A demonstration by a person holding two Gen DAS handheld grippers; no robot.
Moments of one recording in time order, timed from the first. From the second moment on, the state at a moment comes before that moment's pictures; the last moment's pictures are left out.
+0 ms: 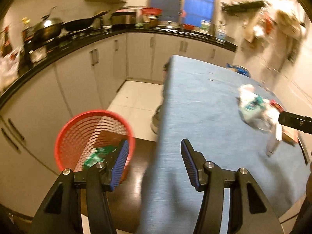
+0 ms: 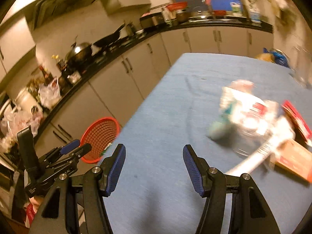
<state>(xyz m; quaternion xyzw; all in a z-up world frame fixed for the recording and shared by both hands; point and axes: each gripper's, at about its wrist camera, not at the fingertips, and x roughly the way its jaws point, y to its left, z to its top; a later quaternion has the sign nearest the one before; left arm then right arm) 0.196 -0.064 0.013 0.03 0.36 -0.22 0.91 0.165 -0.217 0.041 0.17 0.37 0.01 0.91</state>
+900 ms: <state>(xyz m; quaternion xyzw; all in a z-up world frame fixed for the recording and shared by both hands) 0.126 -0.317 0.003 0.20 0.36 -0.42 0.81 0.060 -0.506 -0.012 0.32 0.41 -0.08 0.85</state>
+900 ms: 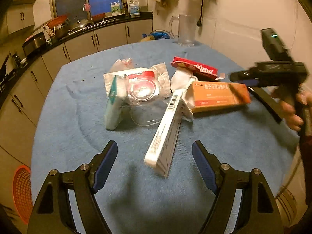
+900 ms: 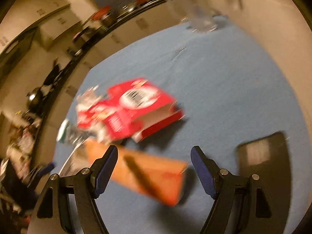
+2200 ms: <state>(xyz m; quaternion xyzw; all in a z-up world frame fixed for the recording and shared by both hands) 0.134 -0.310 -0.032 0.25 0.39 -0.41 0.79 0.084 -0.416 -0.025 0.00 0.50 0.03 0.86</state>
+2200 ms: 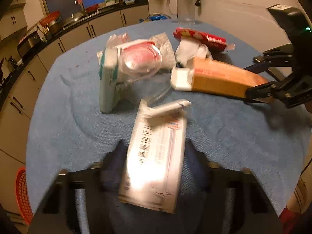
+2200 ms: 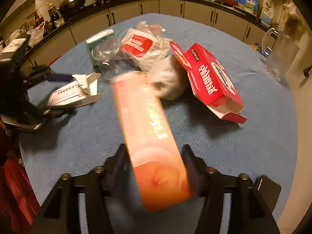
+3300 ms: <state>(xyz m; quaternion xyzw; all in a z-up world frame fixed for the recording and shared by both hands) 0.114 -0.244 -0.011 0.19 0.35 -0.40 0.82 0.043 -0.333 -0.025 0.05 0.48 -0.03 0.88</state>
